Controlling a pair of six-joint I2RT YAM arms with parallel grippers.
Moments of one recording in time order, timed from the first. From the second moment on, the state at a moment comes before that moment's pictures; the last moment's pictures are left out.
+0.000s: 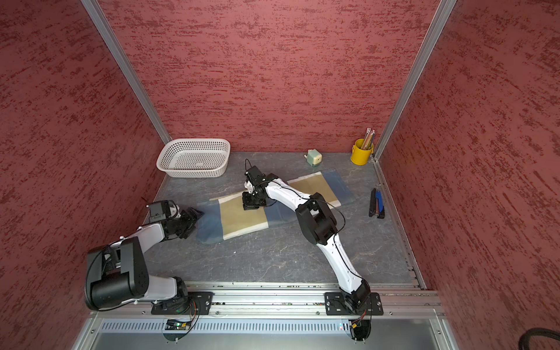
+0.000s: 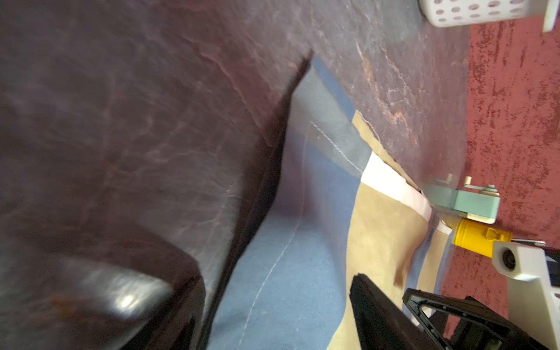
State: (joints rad) left arm 0.31 1.43 0.56 -0.14 0.50 -0.68; right arm 0.70 2.36 2.00 -0.74 -0.45 0.54
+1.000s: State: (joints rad) left arm 0.18 1.39 0.78 -0.43 0.18 -0.62; right arm 0.73 2.42 2.15 -0.81 -0.42 0.48
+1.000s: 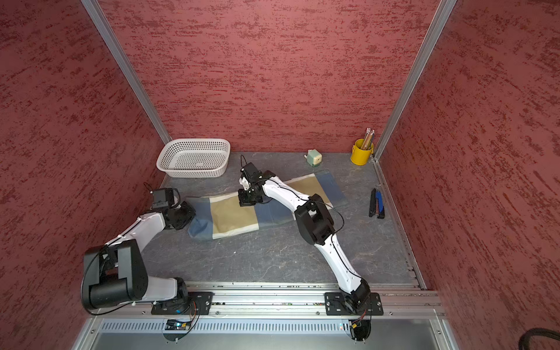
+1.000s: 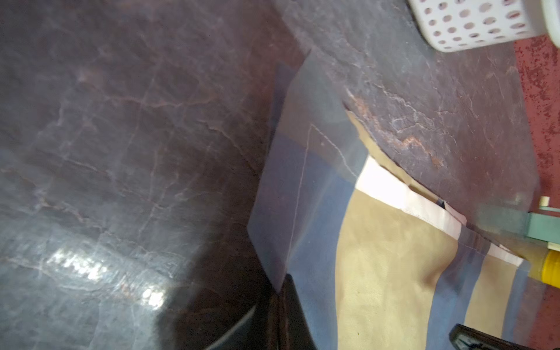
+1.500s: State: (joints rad) left arm -0.24 1.53 1.14 -0.69 -0.12 -0.63; right arm 0.74 2.51 2.13 -0.76 -0.45 0.52
